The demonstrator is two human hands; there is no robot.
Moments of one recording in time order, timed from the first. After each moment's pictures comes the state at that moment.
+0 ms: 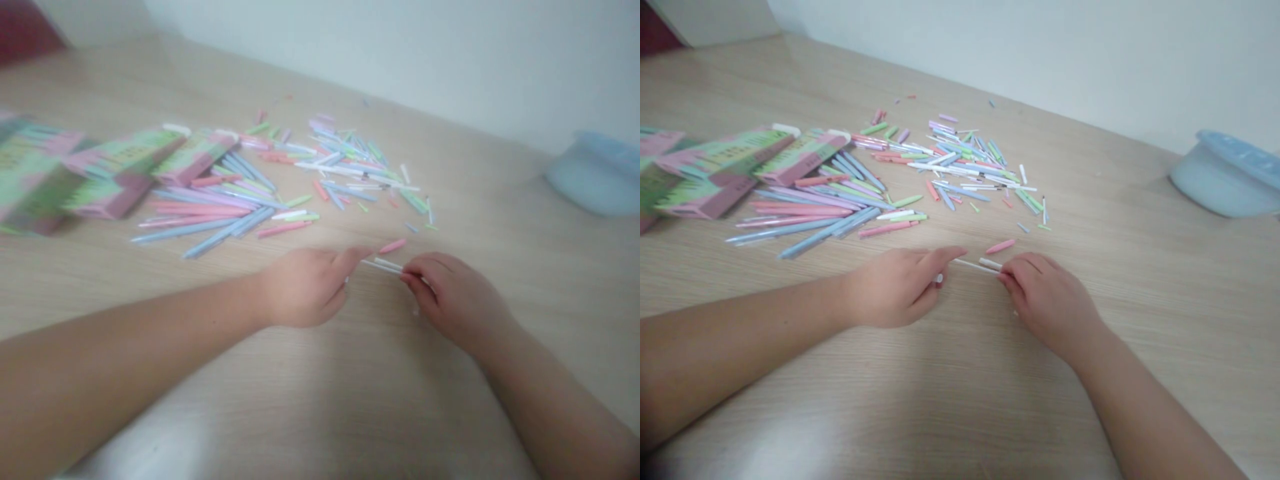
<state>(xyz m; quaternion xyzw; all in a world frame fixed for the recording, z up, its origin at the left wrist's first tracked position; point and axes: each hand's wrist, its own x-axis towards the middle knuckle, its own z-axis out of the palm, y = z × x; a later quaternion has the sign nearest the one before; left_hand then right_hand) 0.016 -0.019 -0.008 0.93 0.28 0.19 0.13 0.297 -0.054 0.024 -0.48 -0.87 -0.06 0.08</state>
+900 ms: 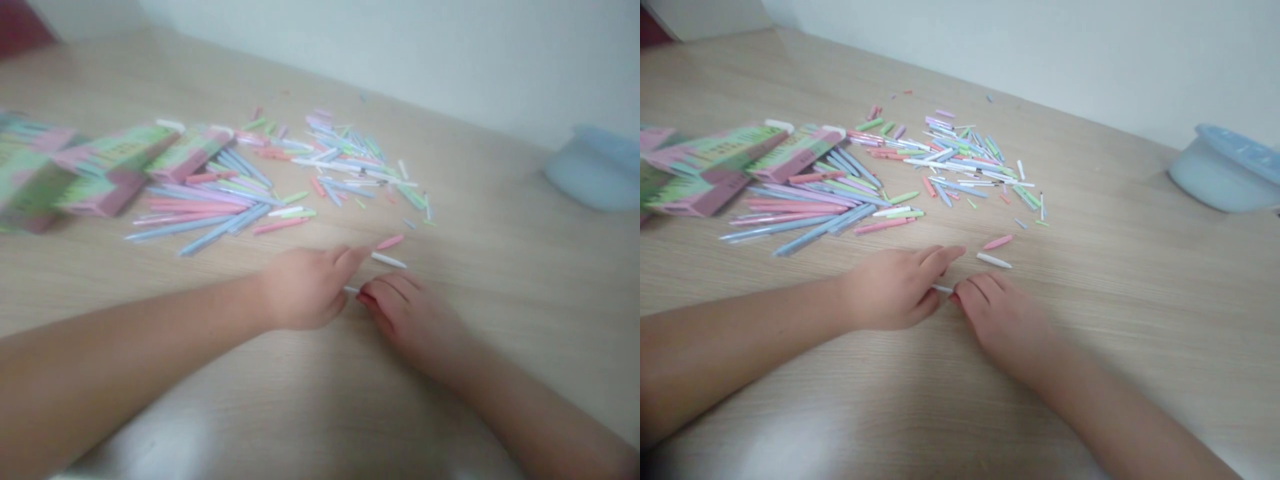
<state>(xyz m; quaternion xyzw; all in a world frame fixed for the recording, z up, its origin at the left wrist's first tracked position) 0.022 -0.028 0.003 0.94 0.32 0.12 0.07 0.247 -0.081 0.013 -0.38 -0.92 -0.05 0.10</state>
